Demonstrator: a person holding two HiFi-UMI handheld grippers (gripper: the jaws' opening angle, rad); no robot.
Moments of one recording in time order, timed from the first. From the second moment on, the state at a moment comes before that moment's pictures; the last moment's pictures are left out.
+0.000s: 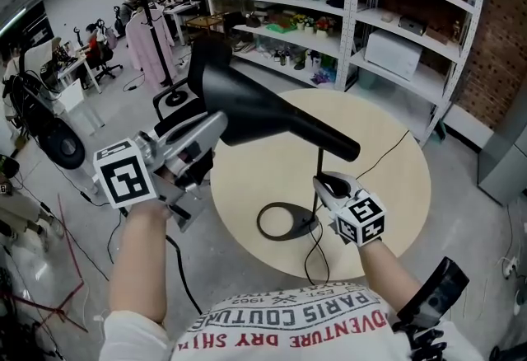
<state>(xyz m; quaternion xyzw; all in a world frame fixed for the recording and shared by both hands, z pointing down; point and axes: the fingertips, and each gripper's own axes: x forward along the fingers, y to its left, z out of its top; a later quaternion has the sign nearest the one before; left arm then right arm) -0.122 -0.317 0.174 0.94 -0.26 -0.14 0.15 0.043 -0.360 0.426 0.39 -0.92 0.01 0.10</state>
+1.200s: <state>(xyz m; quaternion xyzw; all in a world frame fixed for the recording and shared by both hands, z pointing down) -0.145 -0.308 0.259 0.90 -0.21 -0.28 0.27 0.043 -0.355 0.434 0.37 -0.93 0.01 0.08</state>
